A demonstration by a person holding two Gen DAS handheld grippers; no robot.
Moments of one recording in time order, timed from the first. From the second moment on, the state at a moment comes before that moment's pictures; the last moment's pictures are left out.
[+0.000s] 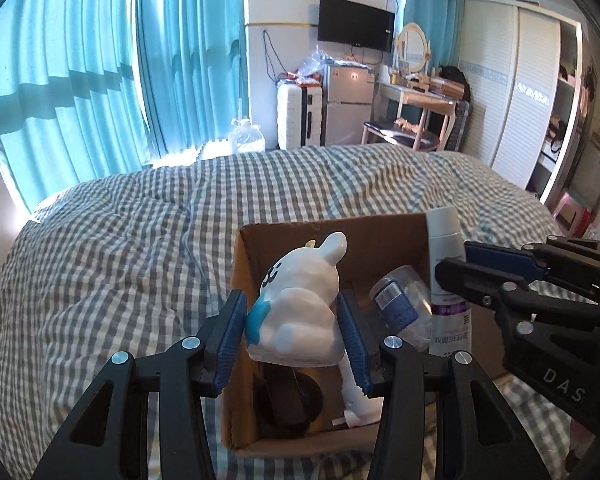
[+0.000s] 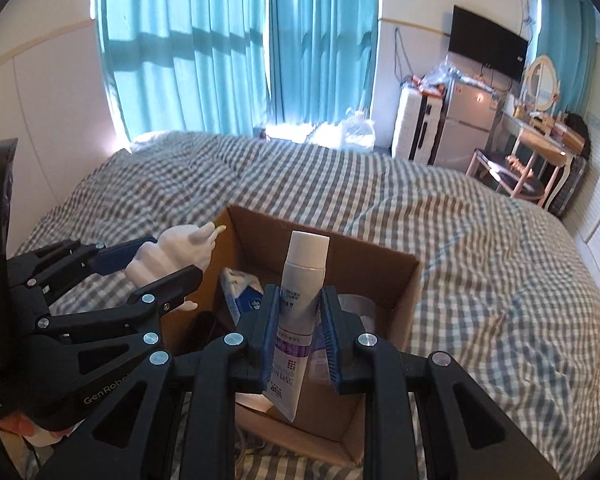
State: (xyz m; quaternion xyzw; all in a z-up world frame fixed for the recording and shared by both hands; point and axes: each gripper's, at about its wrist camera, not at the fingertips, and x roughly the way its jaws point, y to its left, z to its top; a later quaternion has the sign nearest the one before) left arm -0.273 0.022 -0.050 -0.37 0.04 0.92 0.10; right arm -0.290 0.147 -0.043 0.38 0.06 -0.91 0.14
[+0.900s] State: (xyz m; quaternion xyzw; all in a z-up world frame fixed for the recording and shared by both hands) left arm -0.261 0.028 -0.046 -0.37 0.07 0.92 0.10; right arm -0.278 0.187 -0.041 0.38 0.02 -0.92 0.12
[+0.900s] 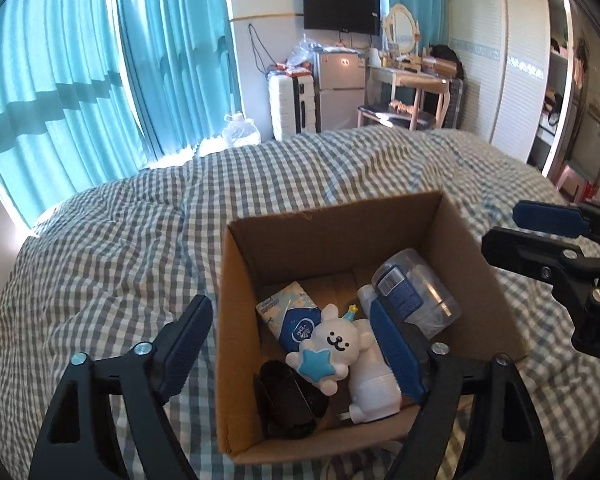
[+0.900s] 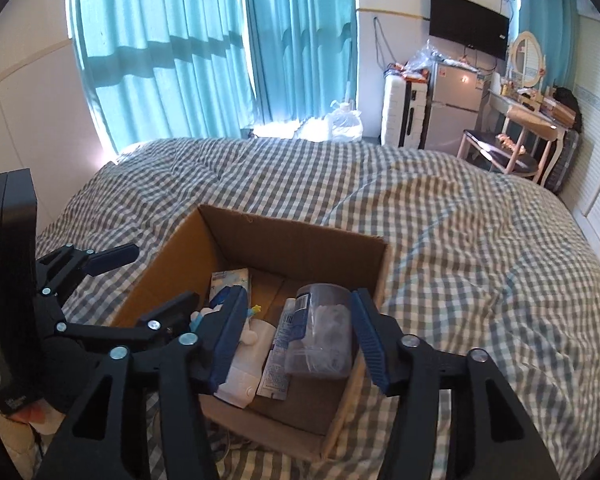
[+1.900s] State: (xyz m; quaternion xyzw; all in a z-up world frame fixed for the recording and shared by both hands) left arm -0.073 -0.020 0.055 -0.25 0.01 0.97 0.03; right arm -0.073 0.190 0.040 0.26 0.00 -0.96 0.08
